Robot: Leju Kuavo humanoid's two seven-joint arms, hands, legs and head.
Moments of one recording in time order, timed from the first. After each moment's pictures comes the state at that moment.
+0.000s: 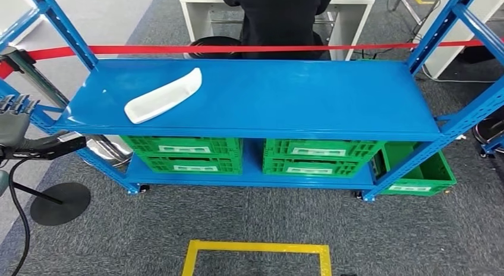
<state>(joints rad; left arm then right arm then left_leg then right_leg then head) -0.50 0.51 -0.20 -1.18 -1.18 0.07 0.08 -0.01 0.06 -0.50 -0.20 0.55 -0.04 0.05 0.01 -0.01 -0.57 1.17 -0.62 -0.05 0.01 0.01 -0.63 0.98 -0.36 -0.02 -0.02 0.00</state>
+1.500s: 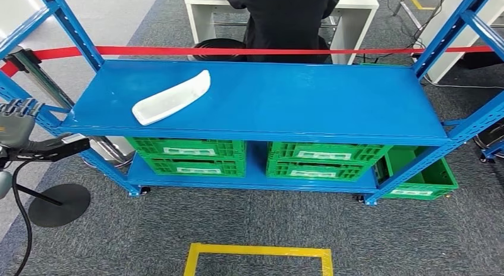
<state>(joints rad) -0.49 0.50 -0.20 -1.19 -1.17 0.04 0.09 -0.01 0.06 -0.52 -0.20 0.56 -0.04 0.05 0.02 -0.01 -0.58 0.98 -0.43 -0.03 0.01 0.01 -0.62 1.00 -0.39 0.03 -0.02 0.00</state>
